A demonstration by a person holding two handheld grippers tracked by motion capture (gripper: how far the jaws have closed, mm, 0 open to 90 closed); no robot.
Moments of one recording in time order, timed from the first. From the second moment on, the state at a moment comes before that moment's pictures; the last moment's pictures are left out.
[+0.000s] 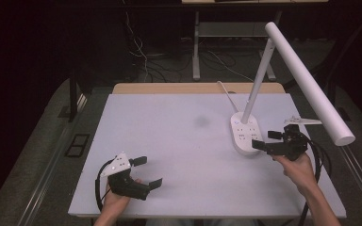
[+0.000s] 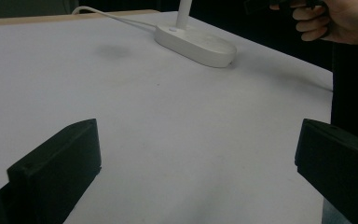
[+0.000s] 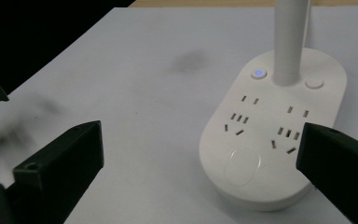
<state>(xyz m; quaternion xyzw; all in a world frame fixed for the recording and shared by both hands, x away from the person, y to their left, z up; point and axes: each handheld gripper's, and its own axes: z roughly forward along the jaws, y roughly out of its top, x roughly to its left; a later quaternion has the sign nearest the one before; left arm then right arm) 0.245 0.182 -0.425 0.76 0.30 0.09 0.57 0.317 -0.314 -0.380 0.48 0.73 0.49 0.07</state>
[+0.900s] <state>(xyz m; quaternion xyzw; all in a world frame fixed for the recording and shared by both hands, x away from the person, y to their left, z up) 0.246 0.183 -0.425 0.76 0.30 0.09 0.57 0.254 -0.284 -0.415 0.43 0.75 0.50 0.05</state>
